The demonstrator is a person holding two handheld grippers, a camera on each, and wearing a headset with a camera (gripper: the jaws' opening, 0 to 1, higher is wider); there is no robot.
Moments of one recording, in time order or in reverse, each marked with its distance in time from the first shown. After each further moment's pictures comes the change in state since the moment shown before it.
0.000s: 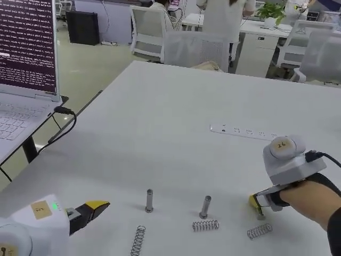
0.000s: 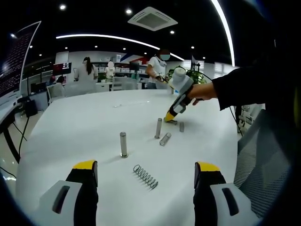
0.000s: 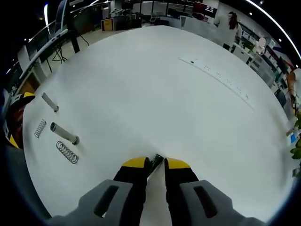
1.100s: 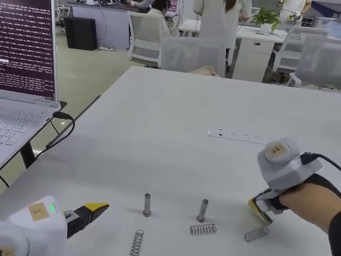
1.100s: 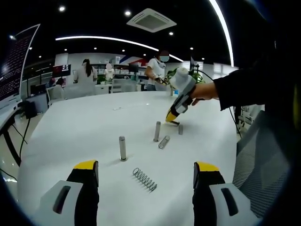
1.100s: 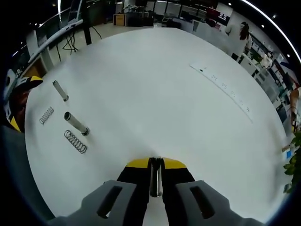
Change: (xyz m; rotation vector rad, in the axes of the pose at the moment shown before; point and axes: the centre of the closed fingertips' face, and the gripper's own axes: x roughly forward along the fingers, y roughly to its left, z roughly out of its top) left arm -0.002 -0.002 0.007 0.010 -0.015 -0.005; right arm -0.020 0.008 0.002 -0.127 -0.006 0.013
